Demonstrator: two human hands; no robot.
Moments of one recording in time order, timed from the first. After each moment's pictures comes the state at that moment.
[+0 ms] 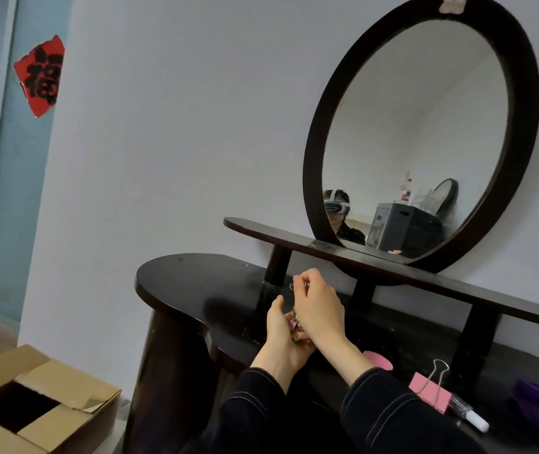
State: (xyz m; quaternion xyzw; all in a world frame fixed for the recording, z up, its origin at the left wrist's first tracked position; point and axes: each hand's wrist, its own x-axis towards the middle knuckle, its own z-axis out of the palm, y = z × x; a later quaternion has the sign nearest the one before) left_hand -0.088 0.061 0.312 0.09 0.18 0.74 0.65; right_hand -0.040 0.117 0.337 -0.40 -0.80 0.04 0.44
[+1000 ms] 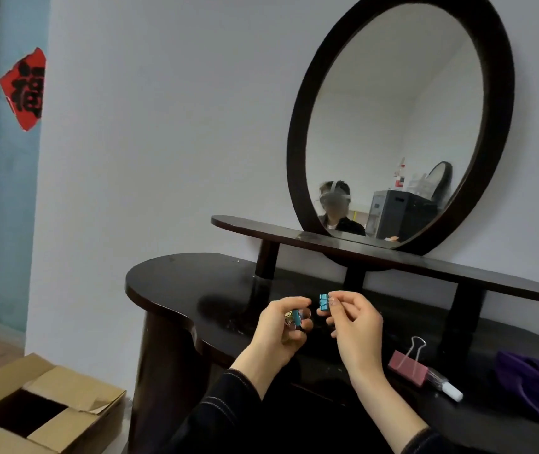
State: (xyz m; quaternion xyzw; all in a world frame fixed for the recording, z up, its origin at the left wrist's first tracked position) left_hand -0.075 0.048 0.310 0.25 0.31 0.70 0.60; right_hand 0.051 0.095 0.306 -0.32 -0.66 0.30 0.61
